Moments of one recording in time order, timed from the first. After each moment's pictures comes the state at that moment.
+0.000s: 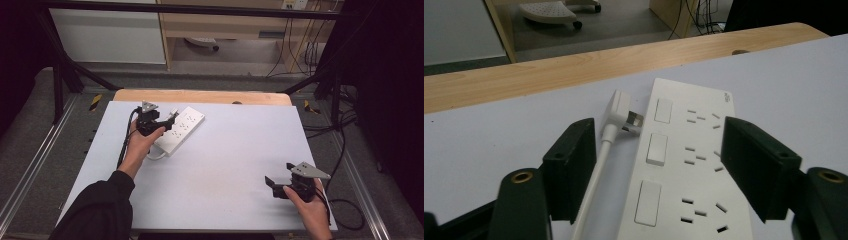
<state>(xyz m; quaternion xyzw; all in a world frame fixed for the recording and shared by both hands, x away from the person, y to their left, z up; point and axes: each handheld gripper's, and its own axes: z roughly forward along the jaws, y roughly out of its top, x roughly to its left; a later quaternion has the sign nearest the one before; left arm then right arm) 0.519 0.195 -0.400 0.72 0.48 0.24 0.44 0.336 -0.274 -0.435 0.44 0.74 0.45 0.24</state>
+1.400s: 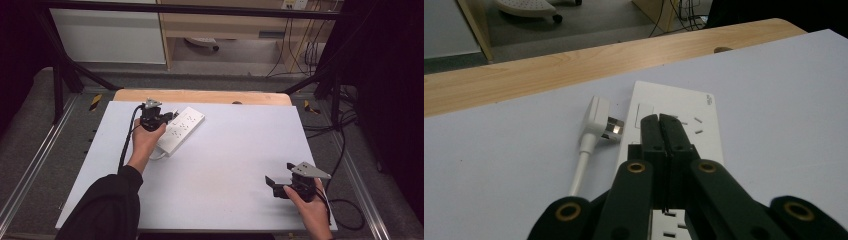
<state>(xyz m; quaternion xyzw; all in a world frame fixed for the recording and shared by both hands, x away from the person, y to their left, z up) 0.530 0.187 -0.397 0.74 0.47 0.21 0.44 0.337 -0.275 -0.435 0.44 0.74 0.45 0.24</state>
